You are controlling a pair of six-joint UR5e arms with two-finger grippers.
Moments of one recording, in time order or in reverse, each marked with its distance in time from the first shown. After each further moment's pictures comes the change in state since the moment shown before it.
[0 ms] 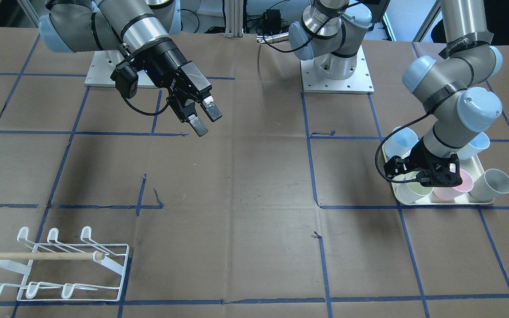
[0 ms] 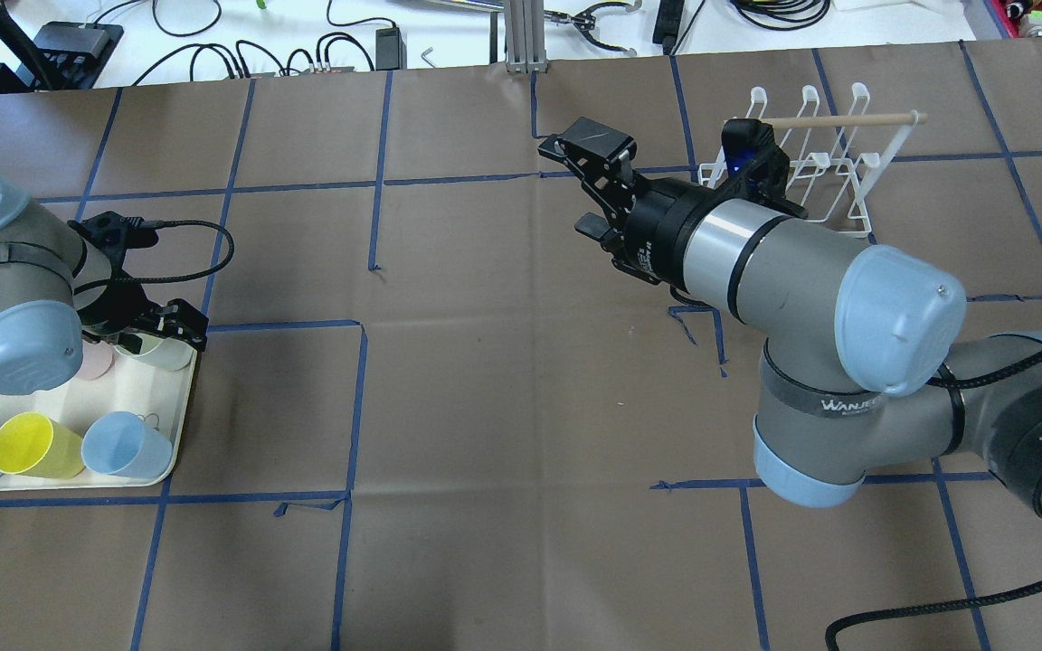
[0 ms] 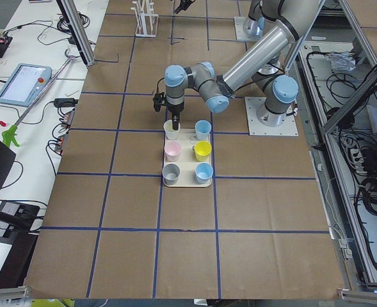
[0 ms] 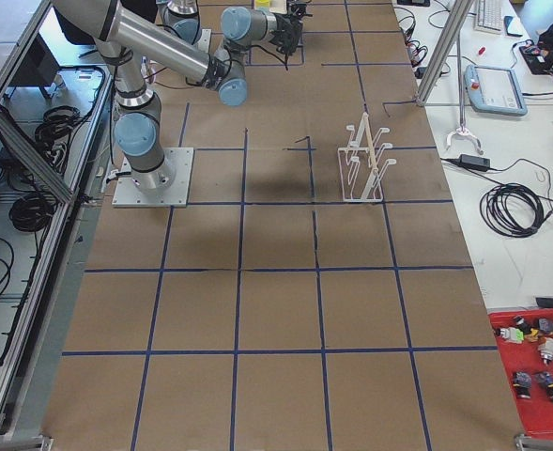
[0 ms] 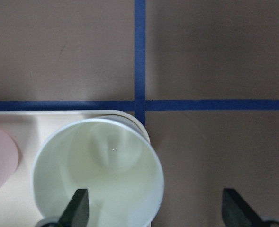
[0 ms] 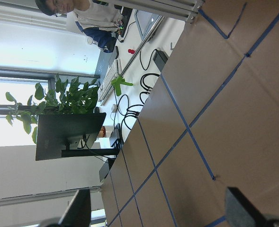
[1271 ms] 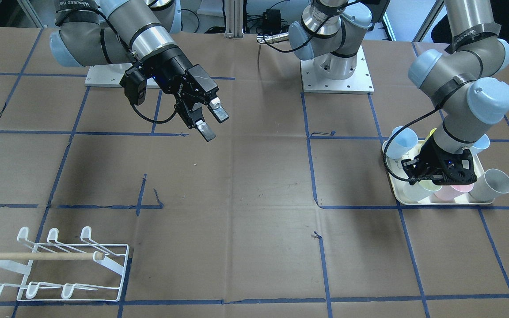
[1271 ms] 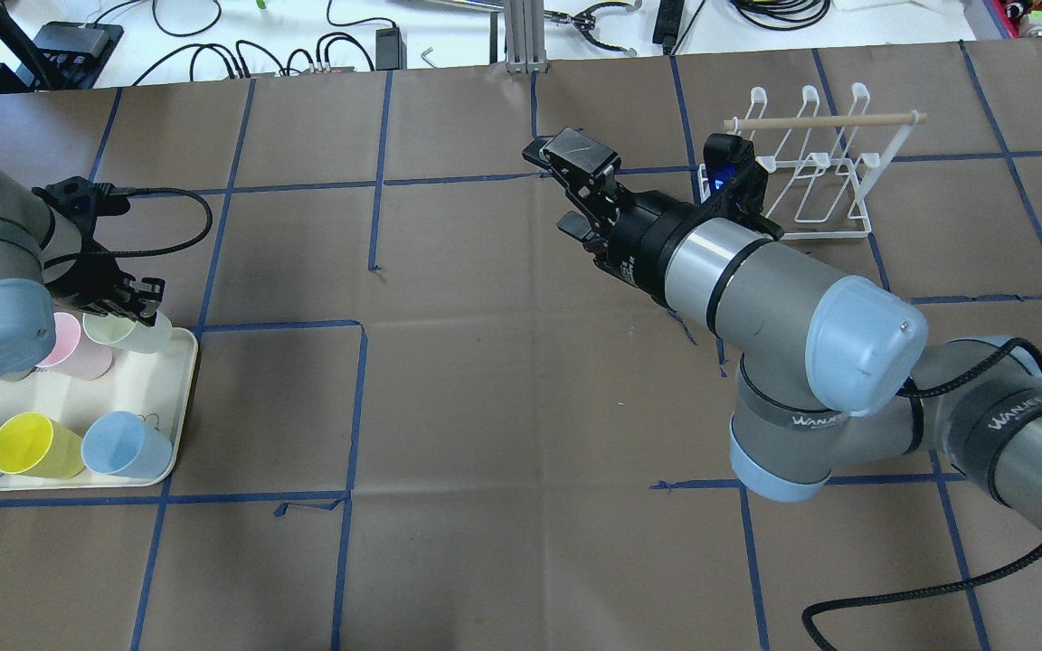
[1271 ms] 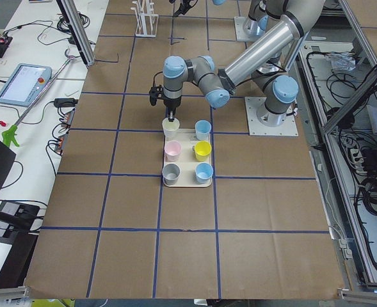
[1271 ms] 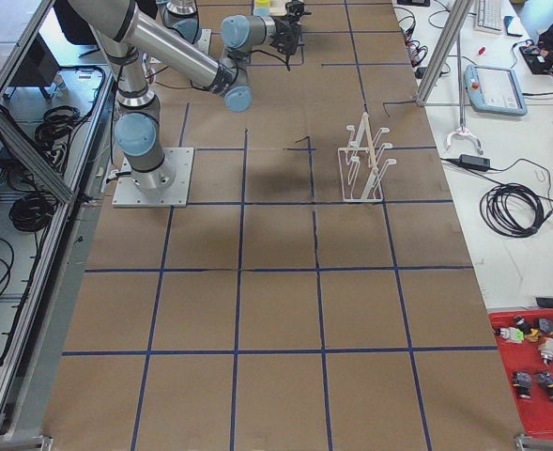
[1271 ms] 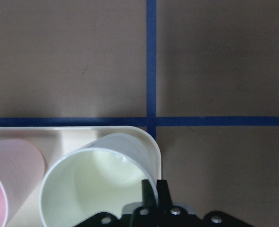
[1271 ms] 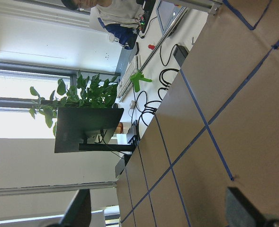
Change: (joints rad) left arm -0.003 0.066 0.068 -0.032 0.010 -0.002; right arm 0.015 0.083 0.014 -0.200 0.004 0.023
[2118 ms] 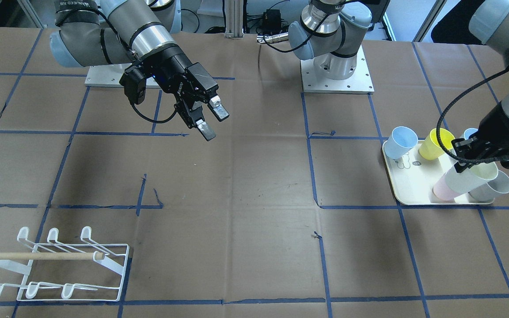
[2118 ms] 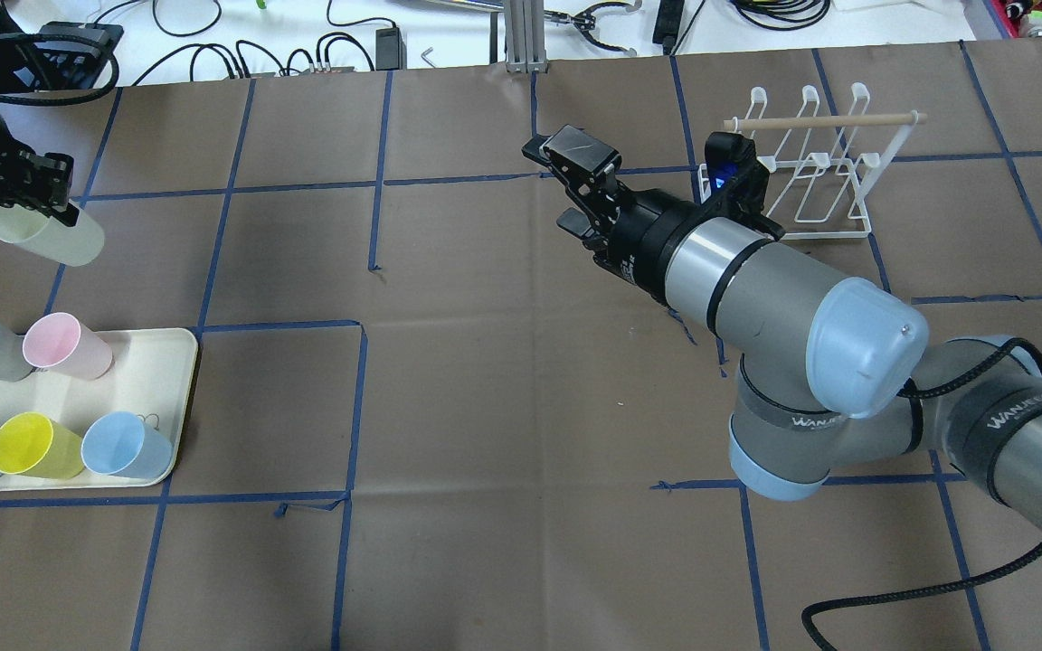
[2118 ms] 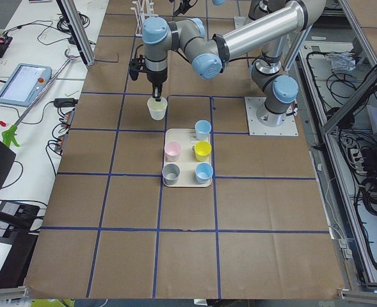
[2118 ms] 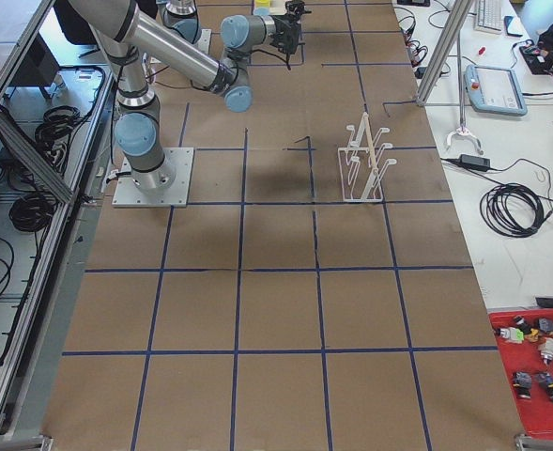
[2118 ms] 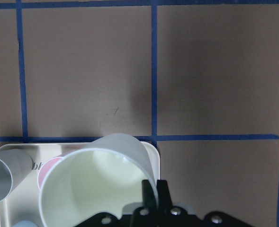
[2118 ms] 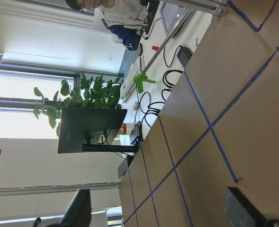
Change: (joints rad) left arm -0.013 -0.006 0.414 -0.458 -0.076 0.007; right arm 0.000 0.002 -0.002 -0.013 -0.001 0.004
